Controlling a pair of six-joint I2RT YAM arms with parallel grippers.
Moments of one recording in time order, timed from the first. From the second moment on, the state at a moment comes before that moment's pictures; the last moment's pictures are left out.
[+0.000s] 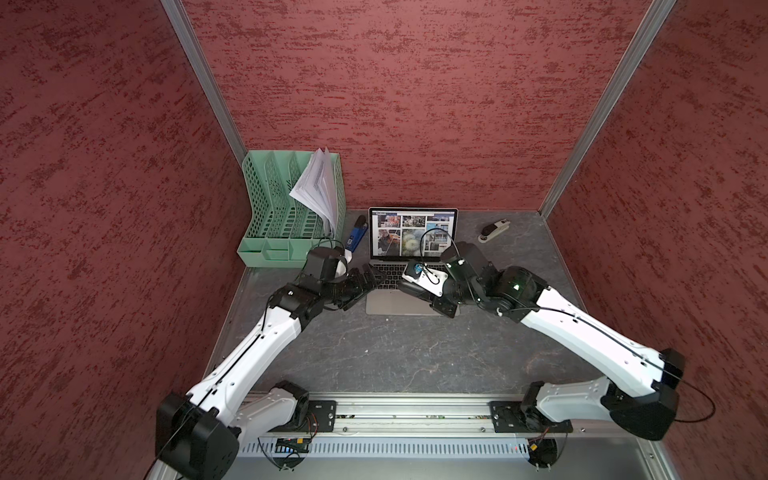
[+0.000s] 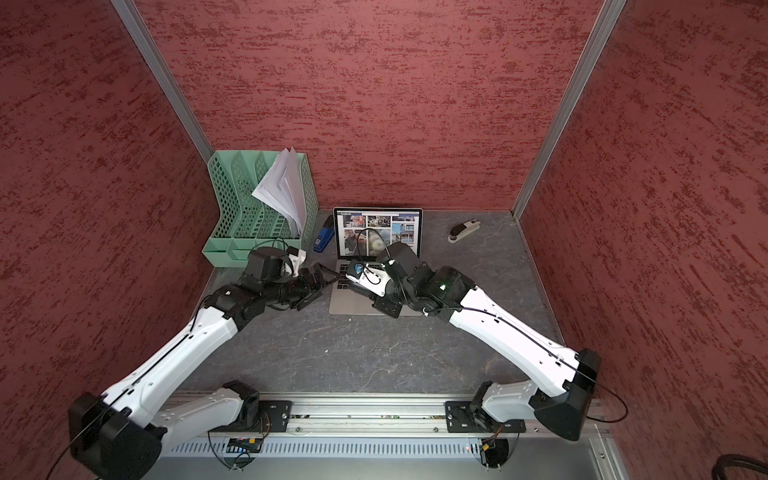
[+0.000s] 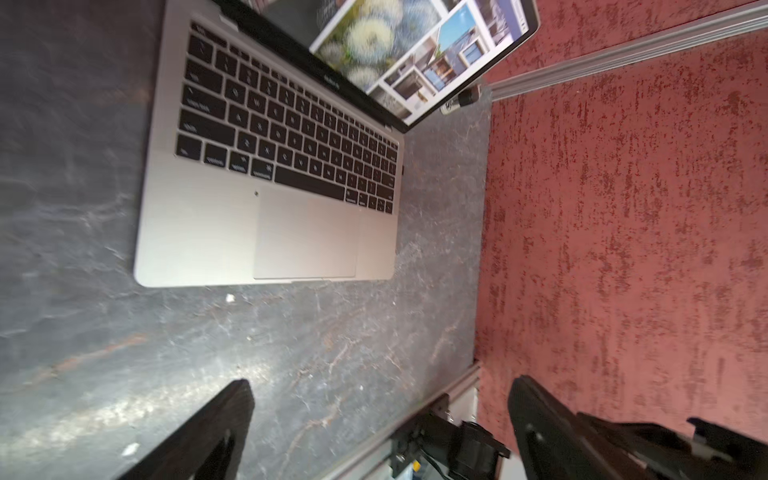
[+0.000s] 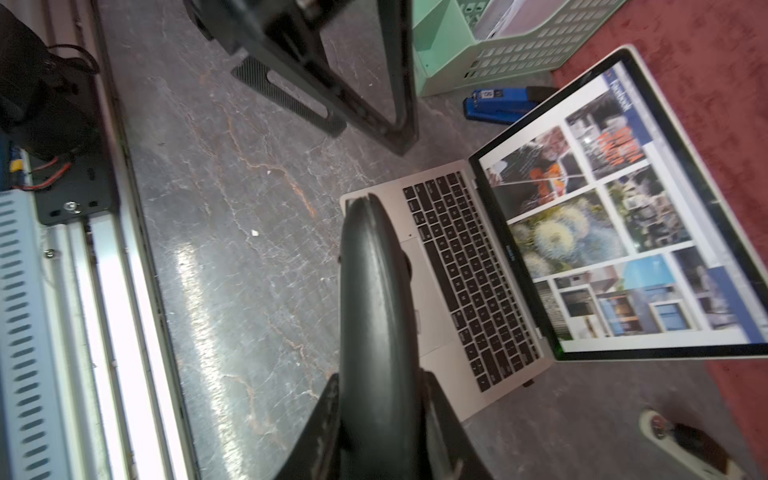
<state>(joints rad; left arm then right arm) -0.42 1.04 0.88 -0.50 0.38 -0.90 0.86 1.33 1.40 -0.90 -0.12 -0.34</state>
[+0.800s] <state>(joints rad) -0.64 0.62 0.71 -0.45 -0.10 -0.69 0.82 1.62 1.14 -0.84 -0.70 -0.13</state>
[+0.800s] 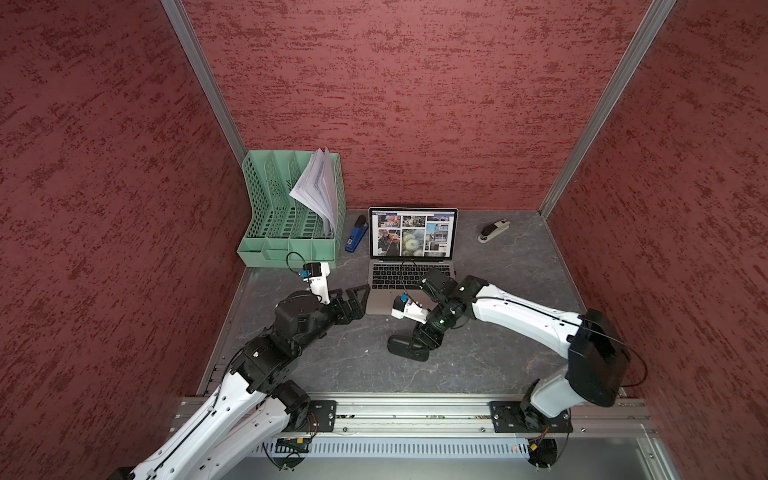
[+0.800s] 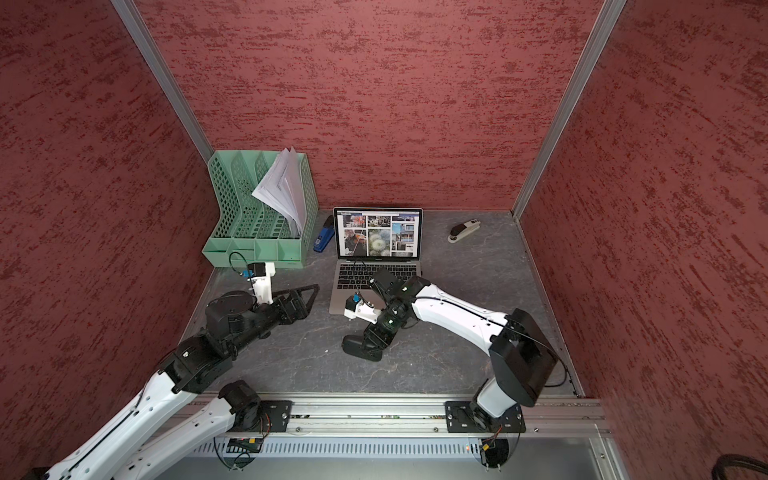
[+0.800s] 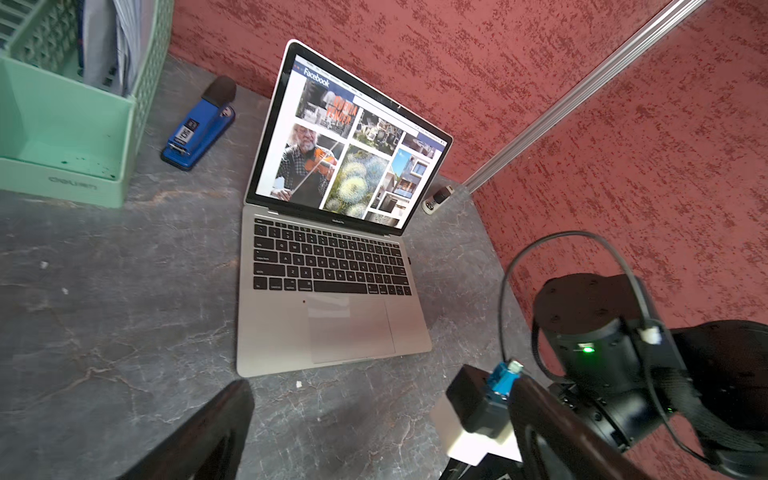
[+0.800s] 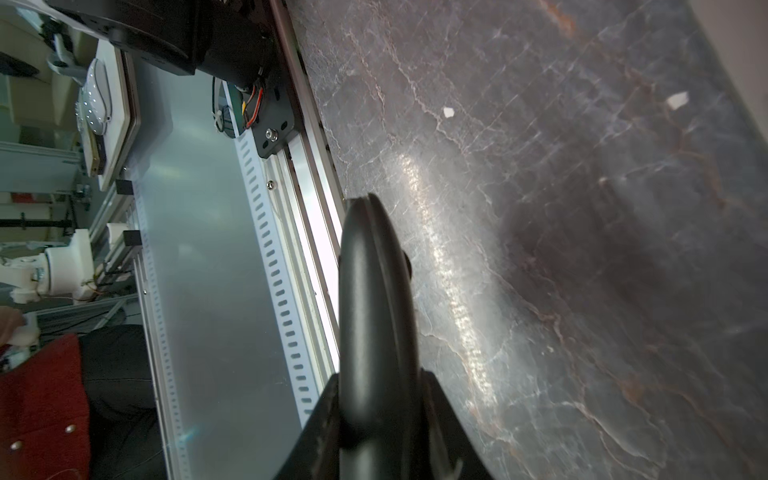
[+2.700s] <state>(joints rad) -0.35 1.20 1.00 -0.50 0.05 -0.63 0.62 1.23 1.21 -0.80 -0.05 0.16</state>
